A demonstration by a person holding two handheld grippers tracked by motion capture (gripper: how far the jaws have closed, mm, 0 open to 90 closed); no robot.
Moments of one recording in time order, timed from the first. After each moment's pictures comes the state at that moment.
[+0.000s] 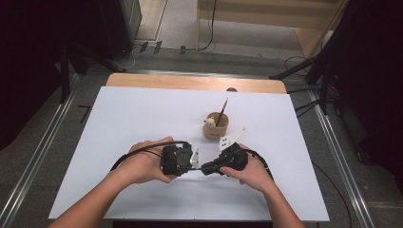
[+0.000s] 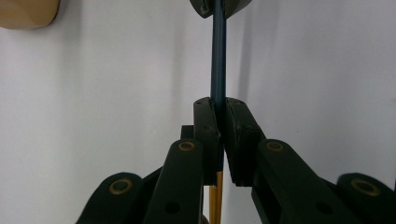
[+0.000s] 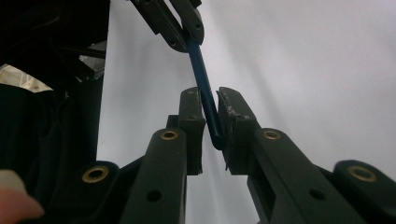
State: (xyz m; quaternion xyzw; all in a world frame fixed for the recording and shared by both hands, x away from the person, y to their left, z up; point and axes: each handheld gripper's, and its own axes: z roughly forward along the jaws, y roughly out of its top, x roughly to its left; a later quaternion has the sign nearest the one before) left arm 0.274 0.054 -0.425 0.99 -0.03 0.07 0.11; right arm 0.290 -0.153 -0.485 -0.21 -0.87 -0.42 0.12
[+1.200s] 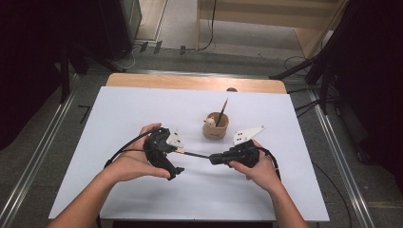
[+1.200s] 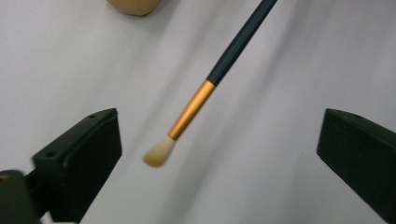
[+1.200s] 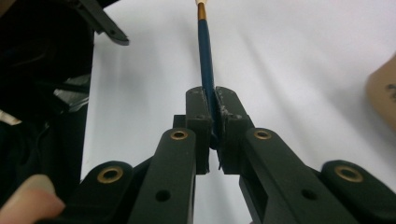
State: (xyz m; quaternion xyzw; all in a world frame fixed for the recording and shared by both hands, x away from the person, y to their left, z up) left arm 0.293 0.099 -0.413 0.95 0.15 0.08 0.25; right arm 0.288 -0.184 -0.470 -0.23 -0.84 -0.48 0.06
